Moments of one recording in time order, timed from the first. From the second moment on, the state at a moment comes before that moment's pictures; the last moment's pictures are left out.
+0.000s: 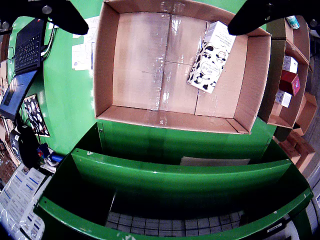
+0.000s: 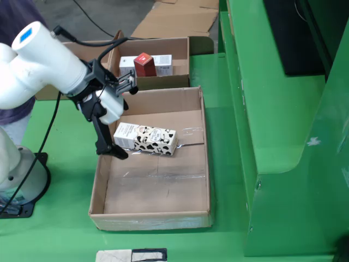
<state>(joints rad) 0.36 0.09 -1.35 0.17 1.41 0.20</state>
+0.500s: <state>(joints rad) 0.56 0.08 -1.31 0.09 1.35 0.31</state>
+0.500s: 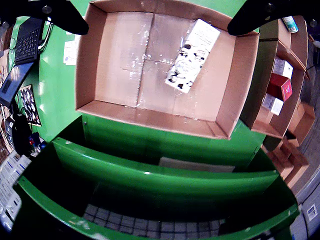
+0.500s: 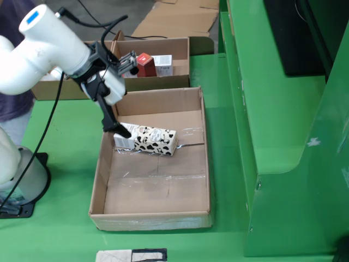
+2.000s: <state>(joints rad) 0.60 -0.19 -1.05 0.13 1.38 0.31</state>
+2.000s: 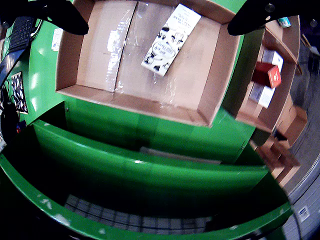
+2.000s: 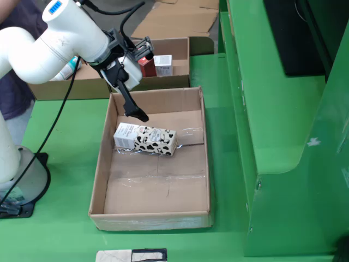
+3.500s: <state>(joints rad) 0.51 -0.57 -0.98 0.31 1.47 0.25</state>
